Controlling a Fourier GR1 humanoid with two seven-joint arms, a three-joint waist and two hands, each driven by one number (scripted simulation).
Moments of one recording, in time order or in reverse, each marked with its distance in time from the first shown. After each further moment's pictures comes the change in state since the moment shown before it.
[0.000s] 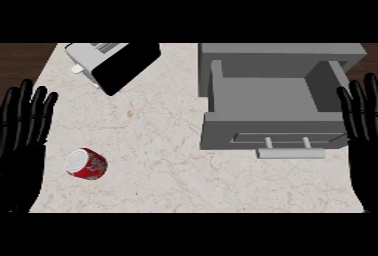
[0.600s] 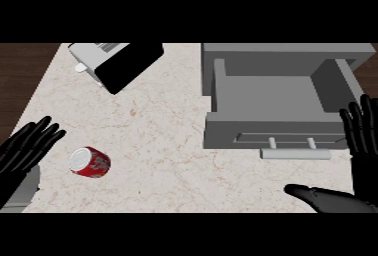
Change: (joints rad) left arm 0.151 0.316 0.118 0.096 0.454 -0.505 0.028; right arm 0.124 0.020 -0.031 0.007 0.024 -0.062 0.131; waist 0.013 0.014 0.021
